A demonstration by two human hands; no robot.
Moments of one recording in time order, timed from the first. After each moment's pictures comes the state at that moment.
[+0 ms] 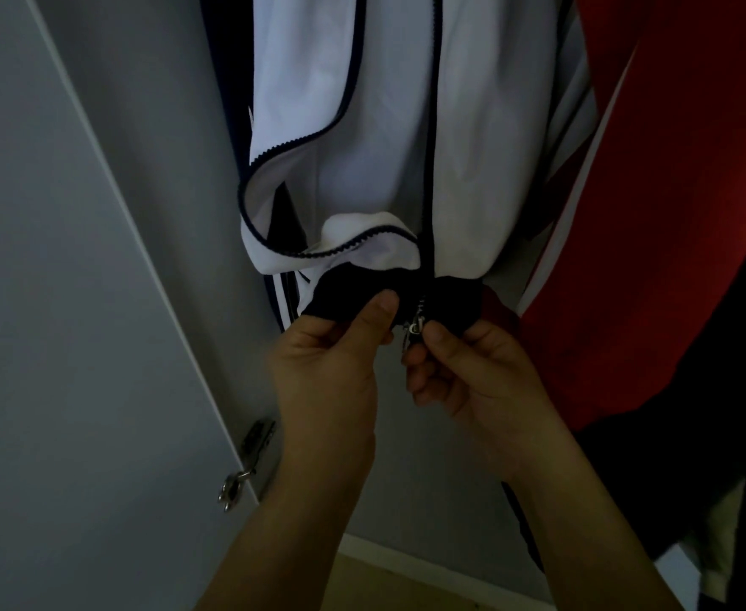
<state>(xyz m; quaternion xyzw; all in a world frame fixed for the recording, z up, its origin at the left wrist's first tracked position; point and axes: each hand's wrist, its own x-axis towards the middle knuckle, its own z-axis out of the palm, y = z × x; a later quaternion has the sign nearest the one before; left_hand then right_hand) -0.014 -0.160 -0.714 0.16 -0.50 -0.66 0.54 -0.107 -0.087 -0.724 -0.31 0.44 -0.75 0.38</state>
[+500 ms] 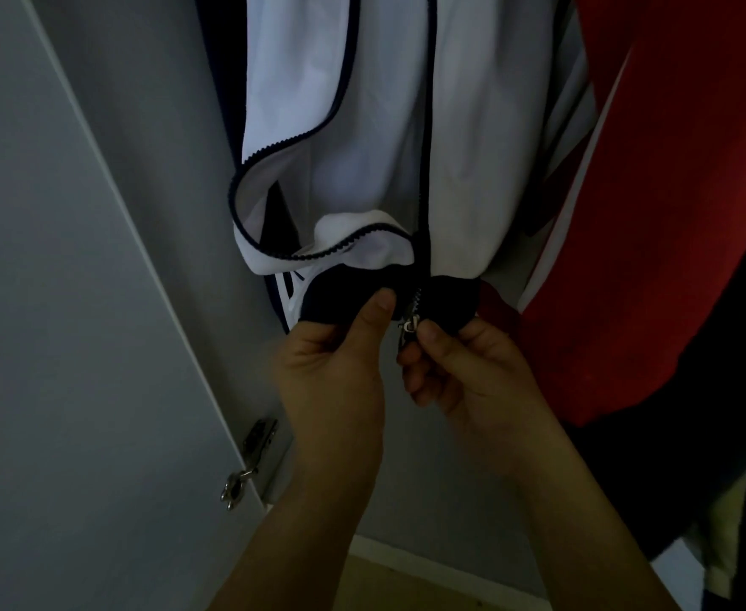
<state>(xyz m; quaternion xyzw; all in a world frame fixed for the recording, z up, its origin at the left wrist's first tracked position) -0.019 -0.156 -0.718 0.16 -0.48 -0.63 0.58 -0.104 -0.091 -0.725 -0.31 0.44 -0.75 0.37</state>
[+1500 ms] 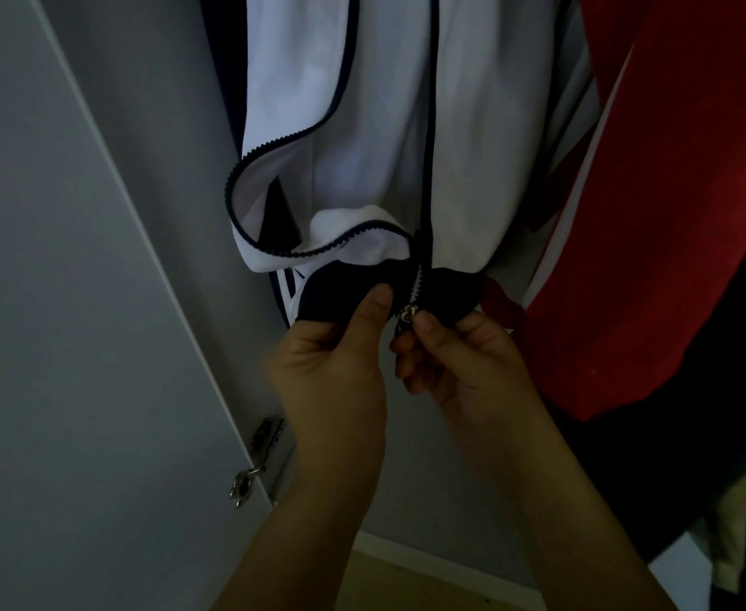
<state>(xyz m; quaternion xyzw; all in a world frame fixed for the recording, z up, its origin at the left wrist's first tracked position) -0.015 -0.154 -0.714 0.18 -0.48 -0.62 0.59 -0.097 -0.098 -0.726 -0.32 0.42 -0.77 0.36</state>
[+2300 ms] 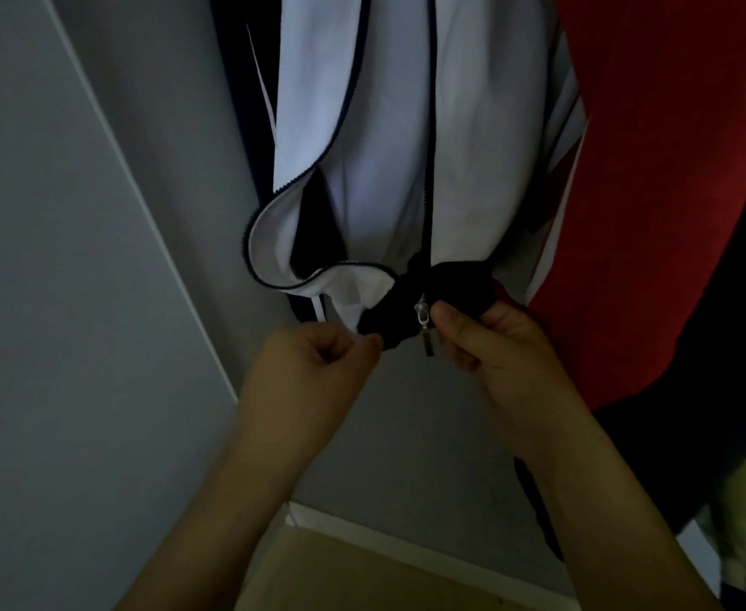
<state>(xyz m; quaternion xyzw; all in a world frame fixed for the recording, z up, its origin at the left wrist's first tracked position) 0.029 -0.188 -0.706 0.34 -0.78 -0.41 0.33 -0.115 -0.088 -0.719 -0.31 0.55 -0.72 0.30</state>
